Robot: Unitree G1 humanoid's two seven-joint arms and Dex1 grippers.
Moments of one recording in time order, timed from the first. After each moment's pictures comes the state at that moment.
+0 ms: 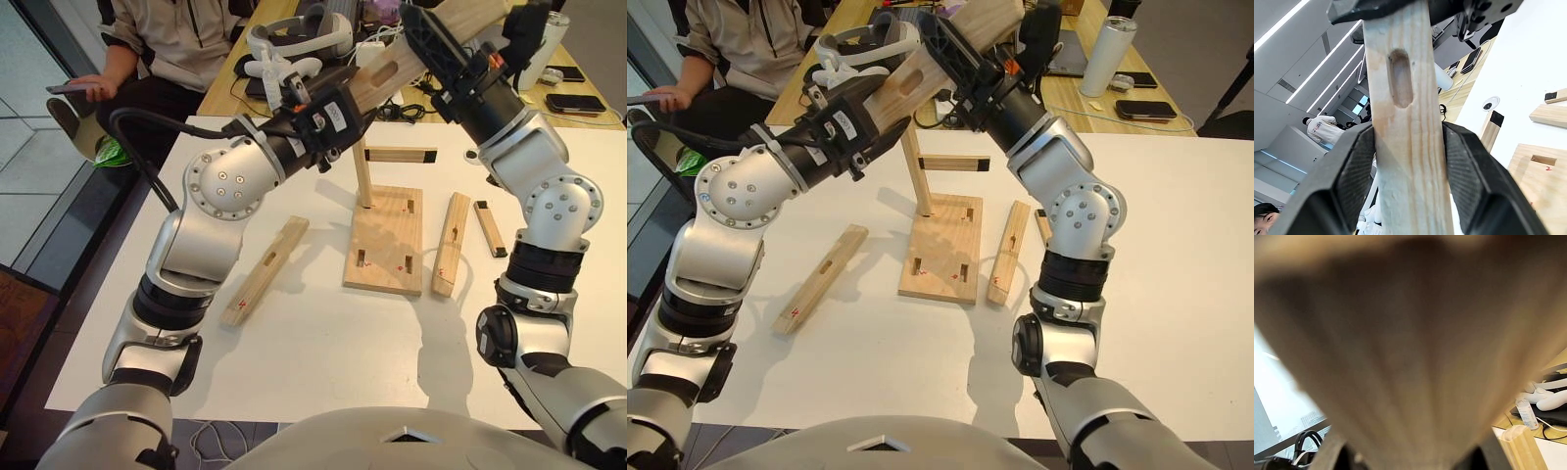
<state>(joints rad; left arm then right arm) -0.61 0.54 -0.29 -0.44 0.14 0.44 -0.55 -0.72 -0.10 -0.26 -0.09 0.96 0.77 0.40</state>
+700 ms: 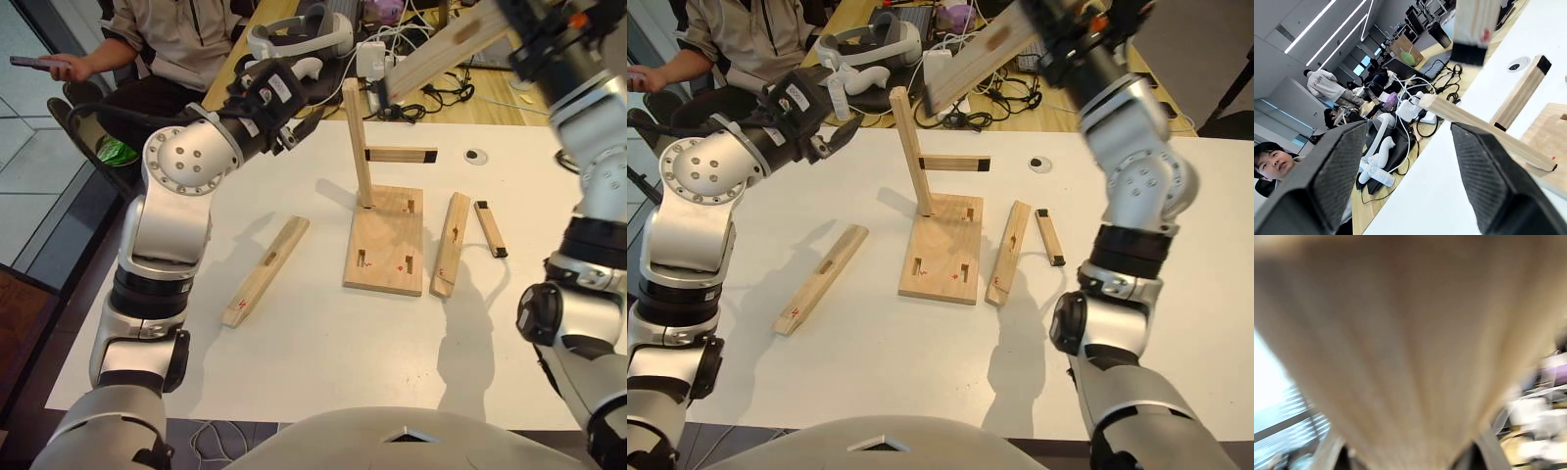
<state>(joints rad) -0.57 0.62 -0.18 -0.31 0.13 0.55 -0.64 -0.87 -0.38 -0.41 0.16 0.80 0.59 0.36</state>
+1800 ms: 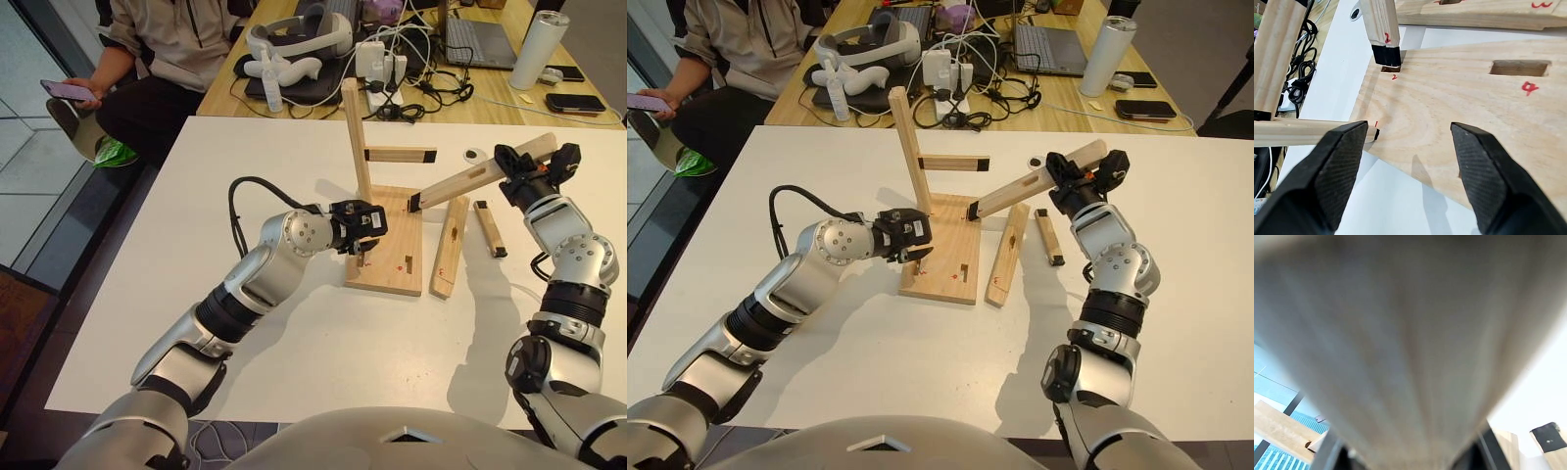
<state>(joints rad) -0.53 0.43 -0.61 -0.16 0.29 0.58 -0.75 -0.50 -0.23 -0.52 0.26 0.80 0.69 0.14</state>
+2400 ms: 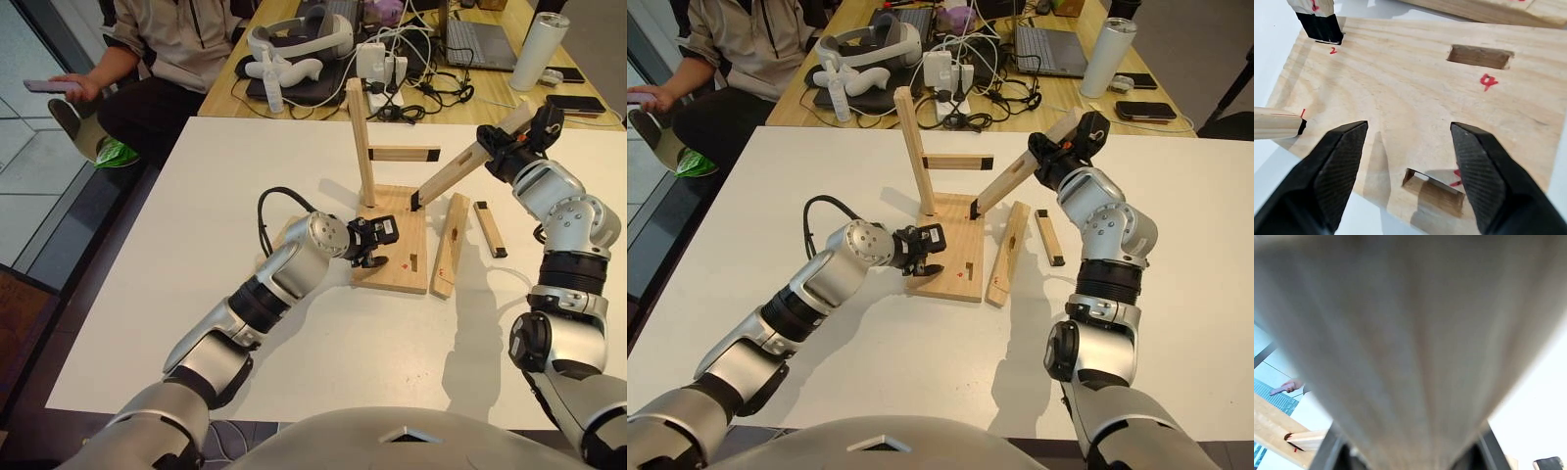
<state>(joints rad) -0.60 0.29 -0.65 0.06 0.24 0.70 -0.83 -0.66 -0.27 -0.36 0.28 0.64 0.76 0.05</state>
